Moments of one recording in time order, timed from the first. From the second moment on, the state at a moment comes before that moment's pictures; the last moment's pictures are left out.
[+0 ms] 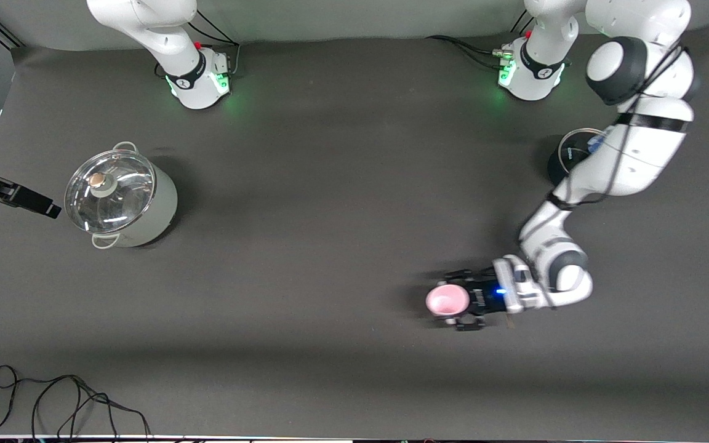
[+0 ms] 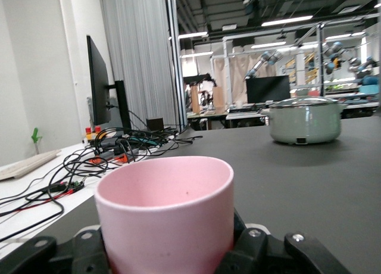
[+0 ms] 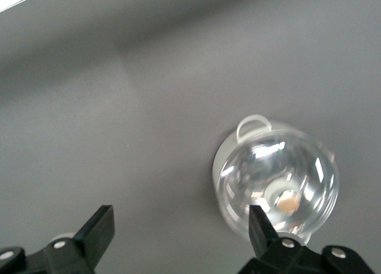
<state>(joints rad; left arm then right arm) 0.15 1.12 -0.53 -1.39 -1.51 2.11 2.61 0.01 0.07 -0.07 -1.53 0.04 1.57 0.40</state>
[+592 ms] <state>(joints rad) 0.11 1.12 -0.96 -1.36 -1.56 2.70 2.60 0.10 0.03 -0.05 -1.53 0.09 1.53 0.81</state>
